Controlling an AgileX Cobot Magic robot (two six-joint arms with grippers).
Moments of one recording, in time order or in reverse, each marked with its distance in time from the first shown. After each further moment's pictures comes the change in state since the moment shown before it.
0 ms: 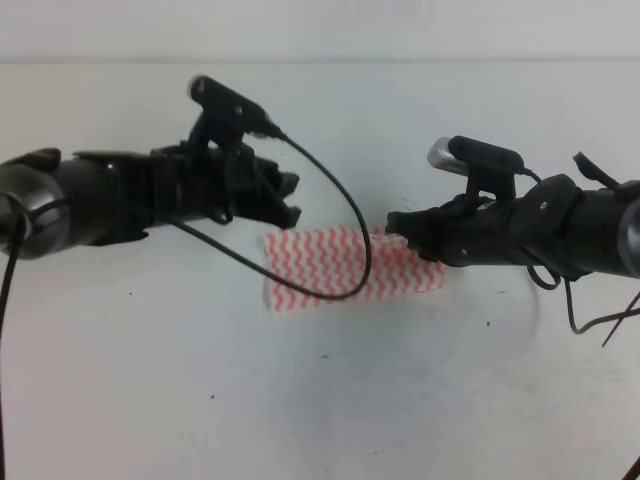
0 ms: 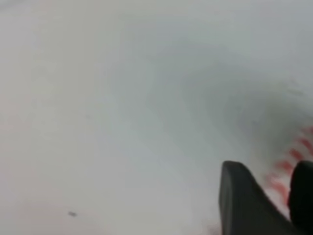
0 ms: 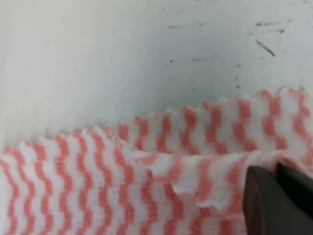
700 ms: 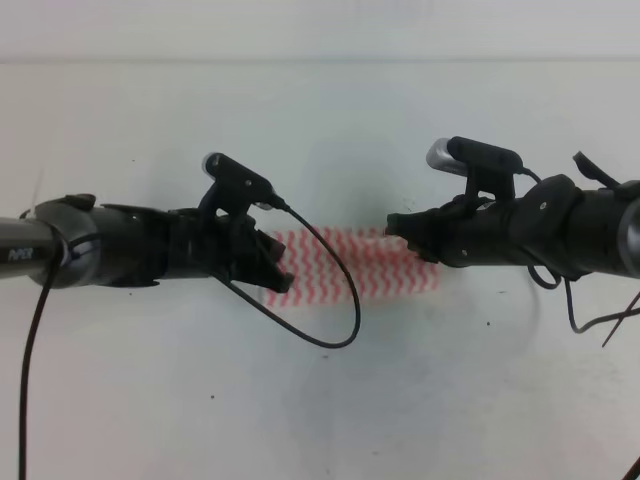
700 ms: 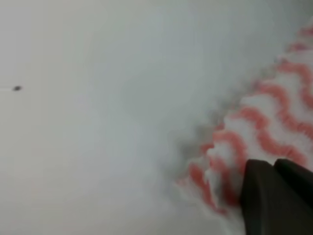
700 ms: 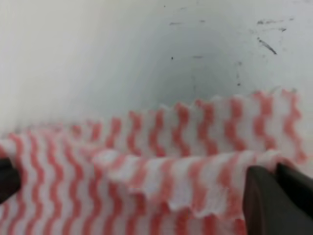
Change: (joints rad) left arm 0.000 0.106 0.077 0.035 0.029 -0.043; right arm 0.000 0.001 0.000 -0.015 0.003 0.001
